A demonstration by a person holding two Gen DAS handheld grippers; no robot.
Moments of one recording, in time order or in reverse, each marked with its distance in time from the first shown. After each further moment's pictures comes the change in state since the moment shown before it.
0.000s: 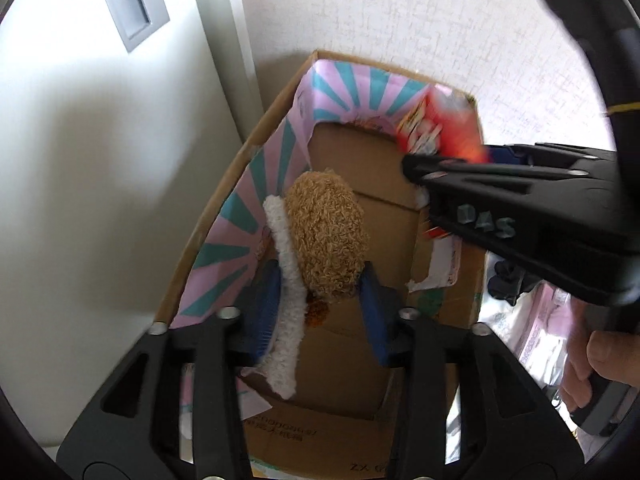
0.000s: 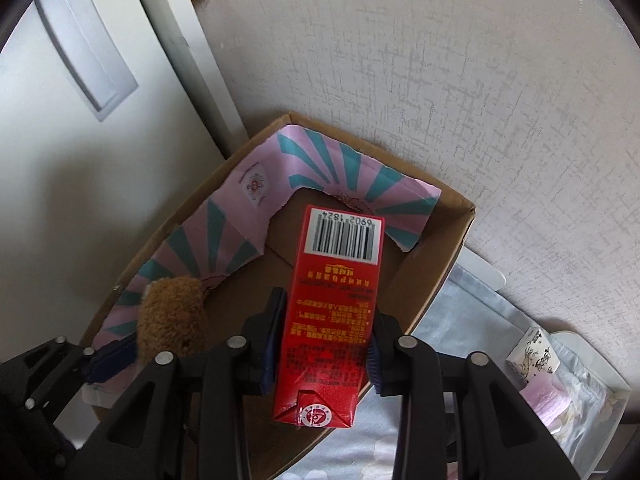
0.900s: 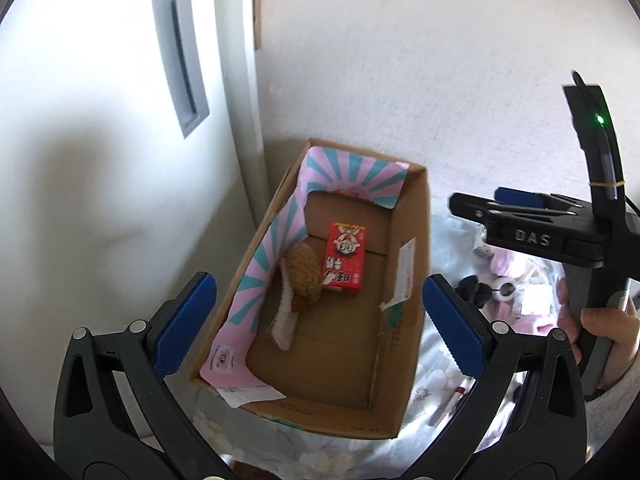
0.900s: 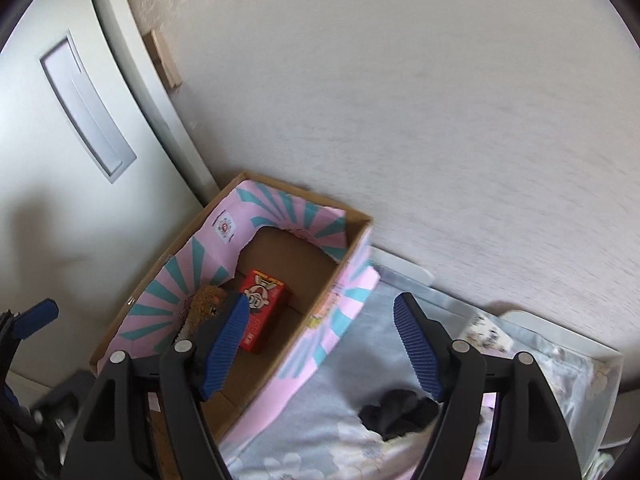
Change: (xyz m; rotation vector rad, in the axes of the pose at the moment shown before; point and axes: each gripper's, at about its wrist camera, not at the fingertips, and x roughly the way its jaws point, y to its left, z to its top) left arm -0.092 0.015 -0.006 0.029 -0.214 -0.070; right arm -0.089 -0.046 -0.036 0.130 -0.191 -0.010
